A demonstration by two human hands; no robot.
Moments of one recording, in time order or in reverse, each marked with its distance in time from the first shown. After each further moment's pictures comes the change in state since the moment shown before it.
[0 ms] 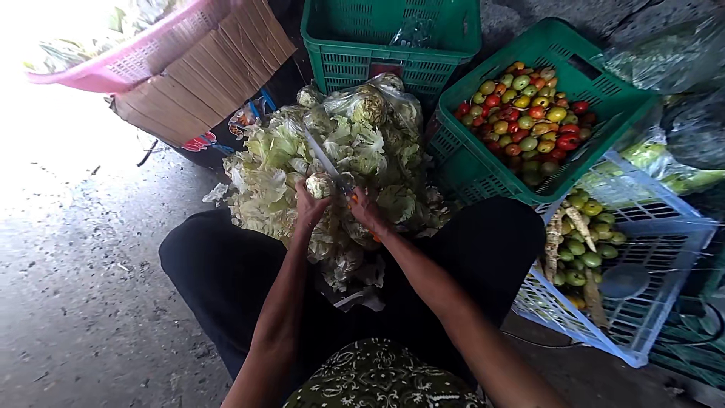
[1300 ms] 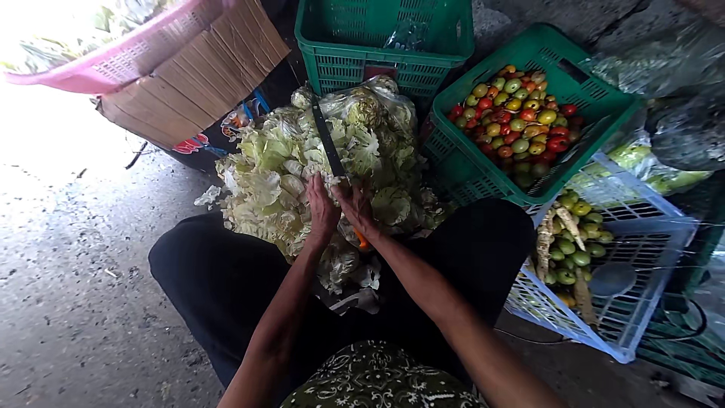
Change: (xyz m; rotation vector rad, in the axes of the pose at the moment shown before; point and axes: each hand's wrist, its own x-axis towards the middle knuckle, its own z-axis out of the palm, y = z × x) left_hand -0.016 0.013 0.048 0.284 0.260 0.681; right_hand -0.021 -0.031 -0.002 0.140 0.158 0.004
